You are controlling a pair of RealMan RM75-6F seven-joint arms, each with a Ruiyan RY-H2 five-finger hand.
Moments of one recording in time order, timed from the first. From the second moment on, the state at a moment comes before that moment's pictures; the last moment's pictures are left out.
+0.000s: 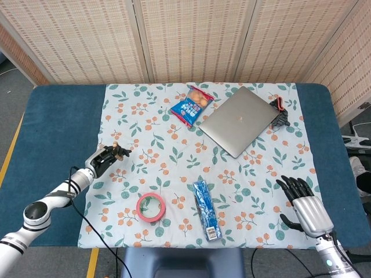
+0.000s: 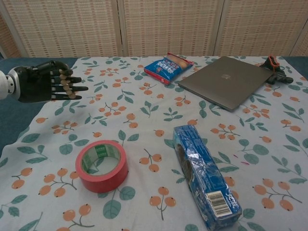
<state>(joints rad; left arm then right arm) -0.40 -1.64 -1.06 -1.16 0.69 -0.24 -0.38 0.14 -1.10 -0.05 -1.79 -1.56 1.32 -0.18</state>
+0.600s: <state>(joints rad) -0.40 -1.68 -1.10 -1.11 0.63 -0.33 -0.20 0.14 -1.10 -0.04 -1.79 -1.56 1.31 -0.17</state>
